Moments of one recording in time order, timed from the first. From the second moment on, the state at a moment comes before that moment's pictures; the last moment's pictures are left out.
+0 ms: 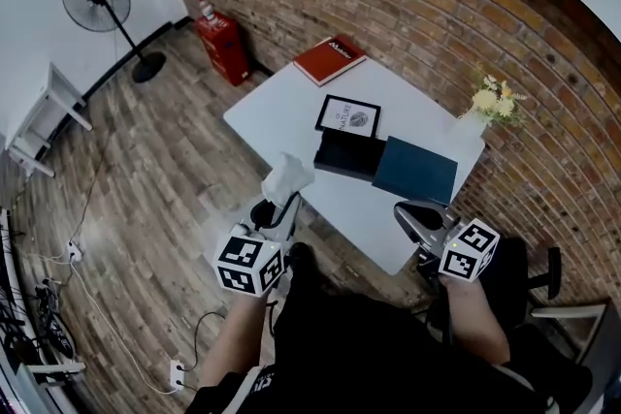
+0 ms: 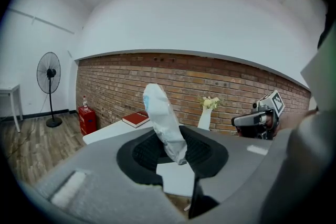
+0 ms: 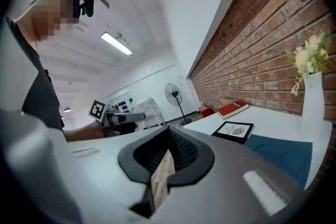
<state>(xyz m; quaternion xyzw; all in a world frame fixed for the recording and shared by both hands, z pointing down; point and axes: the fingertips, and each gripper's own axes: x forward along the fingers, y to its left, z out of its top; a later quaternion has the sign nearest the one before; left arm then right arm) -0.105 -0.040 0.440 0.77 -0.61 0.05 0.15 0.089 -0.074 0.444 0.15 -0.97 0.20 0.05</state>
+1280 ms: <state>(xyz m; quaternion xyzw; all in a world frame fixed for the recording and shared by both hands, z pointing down) -0.167 -0.259 0.530 0.85 -0.44 0.13 0.26 -0.034 -0.251 0.483 0.24 -0.93 0.26 0.07</state>
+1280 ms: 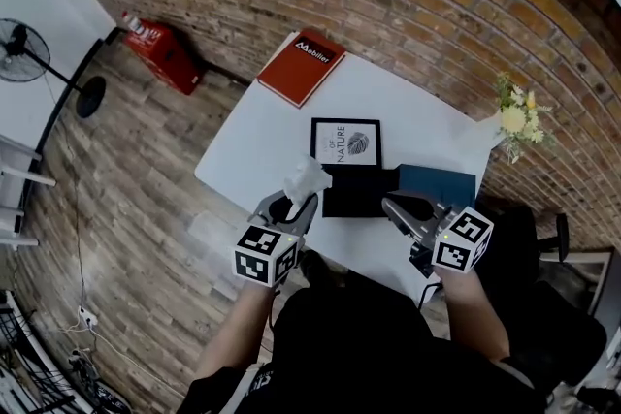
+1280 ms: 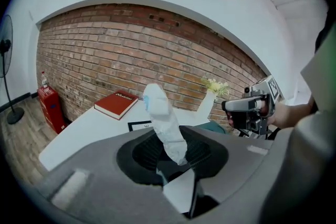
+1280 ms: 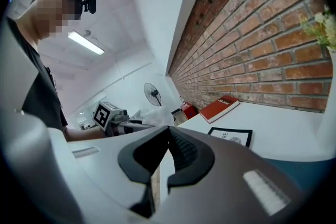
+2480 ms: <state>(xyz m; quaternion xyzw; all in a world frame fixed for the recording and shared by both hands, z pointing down) -0.044 -0.261 0.672 0.85 -0.30 0.30 0.32 0.073 -0.263 0.499 0.32 -0.90 0.30 0.05</state>
